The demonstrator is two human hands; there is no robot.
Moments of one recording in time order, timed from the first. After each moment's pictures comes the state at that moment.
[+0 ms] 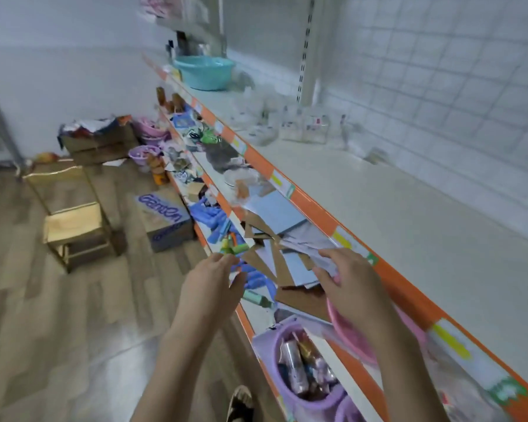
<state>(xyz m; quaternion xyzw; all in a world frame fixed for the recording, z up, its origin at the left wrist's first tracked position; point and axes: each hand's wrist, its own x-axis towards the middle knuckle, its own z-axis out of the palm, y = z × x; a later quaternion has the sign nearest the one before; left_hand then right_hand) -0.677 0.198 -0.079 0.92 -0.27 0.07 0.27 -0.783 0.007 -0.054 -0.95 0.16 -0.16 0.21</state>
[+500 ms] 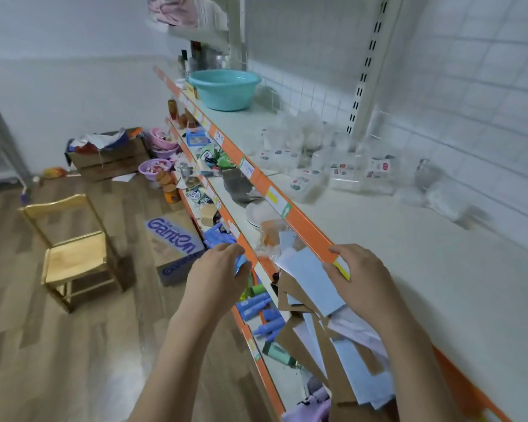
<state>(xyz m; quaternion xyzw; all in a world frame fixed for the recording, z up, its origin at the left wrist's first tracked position) -0.388 0.154 -0.055 0.94 -0.26 0.06 0.22 -0.497 -0.043 -0.045 -0.95 0.17 -0.16 0.22</state>
